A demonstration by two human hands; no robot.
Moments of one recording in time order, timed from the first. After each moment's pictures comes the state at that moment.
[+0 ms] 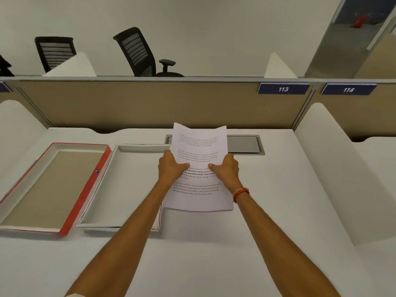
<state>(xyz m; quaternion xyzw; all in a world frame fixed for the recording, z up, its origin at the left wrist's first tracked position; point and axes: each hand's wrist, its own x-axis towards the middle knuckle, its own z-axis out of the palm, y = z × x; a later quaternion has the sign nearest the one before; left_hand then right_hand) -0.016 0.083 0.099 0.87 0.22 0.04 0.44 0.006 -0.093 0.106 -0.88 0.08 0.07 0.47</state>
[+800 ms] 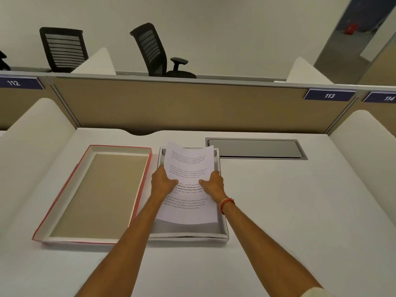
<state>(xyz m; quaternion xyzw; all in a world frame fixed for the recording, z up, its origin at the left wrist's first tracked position) -0.054 0.340 0.058 0.87 0.22 0.00 0.44 -0.026 0.172 0.054 -0.87 0.10 0.15 0.46</state>
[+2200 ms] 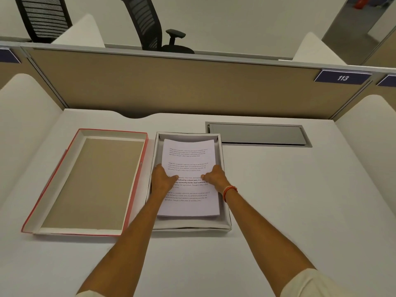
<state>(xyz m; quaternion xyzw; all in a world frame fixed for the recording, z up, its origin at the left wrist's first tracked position) -0.046 0.342 0.000 0.83 0.28 -0.04 0.47 -0.003 0.165 0.018 -0.85 0.13 0.26 0.44</state>
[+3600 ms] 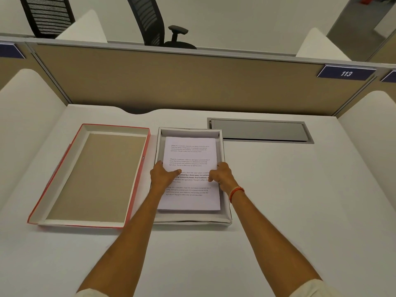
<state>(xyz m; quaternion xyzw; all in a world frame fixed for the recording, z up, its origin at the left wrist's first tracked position) -0.055 0.348 0.001 0.82 0.30 -0.04 0.49 -0.016 0.151 0.020 -0.83 0.16 0.24 0.48</state>
